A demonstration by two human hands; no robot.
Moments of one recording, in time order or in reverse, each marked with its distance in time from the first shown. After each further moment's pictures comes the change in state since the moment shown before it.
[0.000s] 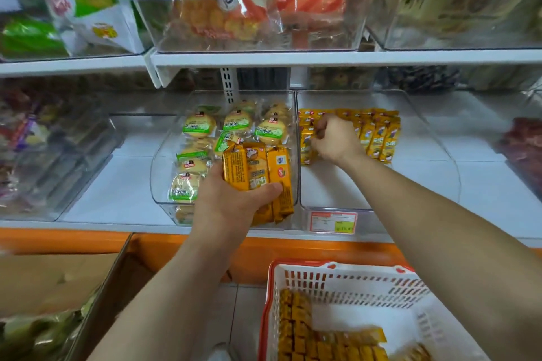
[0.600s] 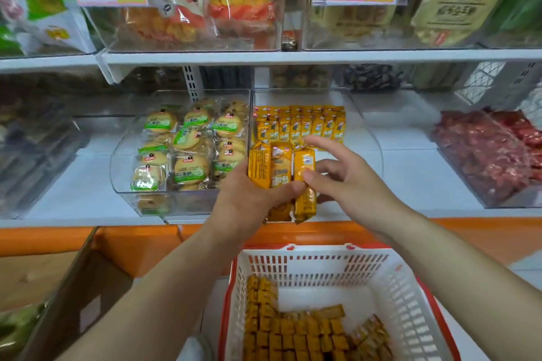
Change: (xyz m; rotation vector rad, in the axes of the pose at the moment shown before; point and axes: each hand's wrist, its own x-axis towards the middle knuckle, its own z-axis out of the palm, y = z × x) left_hand -0.054 0.020 0.069 -0.076 -0.348 0.013; right_hand -0.187 0.021 -0.118 0.777 -0.265 -0.044
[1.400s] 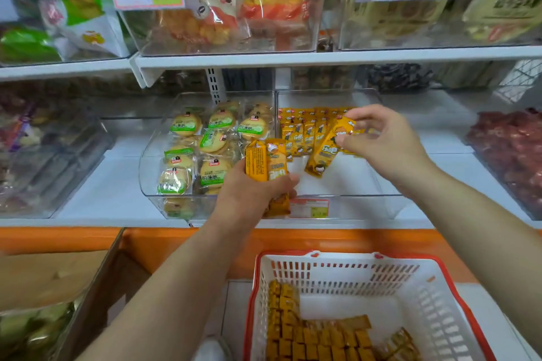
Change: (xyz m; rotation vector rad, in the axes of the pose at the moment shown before) left_hand 0.020 -0.005 -0.037 -0.087 0.119 -0.100; right_hand 0.074 0.000 -0.017 -0.118 0.282 -0.106
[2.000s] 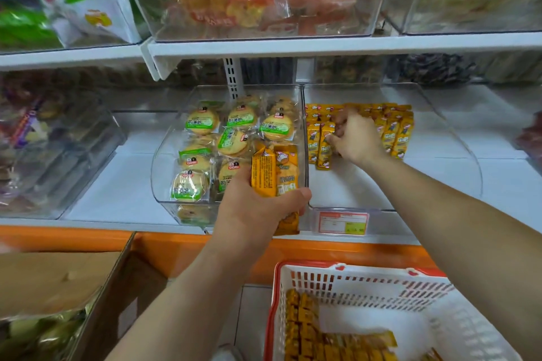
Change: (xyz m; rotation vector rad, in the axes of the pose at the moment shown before) left_hand 0.005 -0.005 -0.030 0.120 0.067 0.043; right_hand 0.121 0.101 0.092 -0.652 0.009 -0.048
